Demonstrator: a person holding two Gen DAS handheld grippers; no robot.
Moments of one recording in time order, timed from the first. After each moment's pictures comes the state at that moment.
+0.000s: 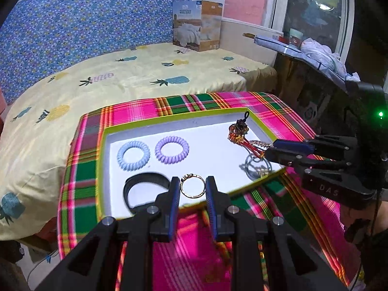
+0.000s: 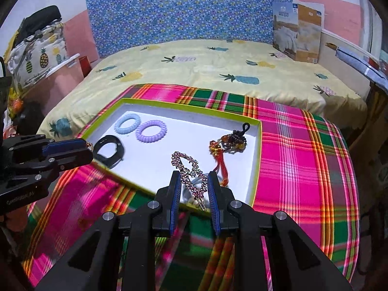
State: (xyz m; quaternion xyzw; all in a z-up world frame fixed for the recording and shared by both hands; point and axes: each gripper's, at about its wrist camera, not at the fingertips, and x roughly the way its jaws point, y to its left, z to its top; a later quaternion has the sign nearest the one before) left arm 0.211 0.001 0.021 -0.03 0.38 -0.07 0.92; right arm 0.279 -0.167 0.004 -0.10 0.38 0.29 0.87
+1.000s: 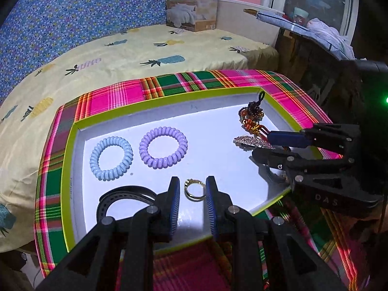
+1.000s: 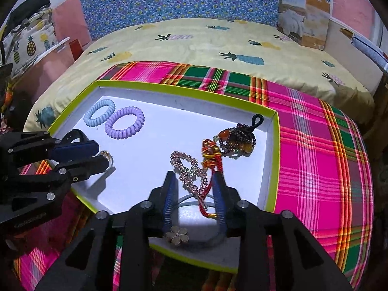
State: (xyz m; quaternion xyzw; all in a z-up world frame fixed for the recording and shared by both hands) left arm 0.259 -0.008 -0.019 -0.02 0.43 -0.08 0.90; right arm 0.319 -0.149 -0.031 -0.12 0.43 0.28 0.85
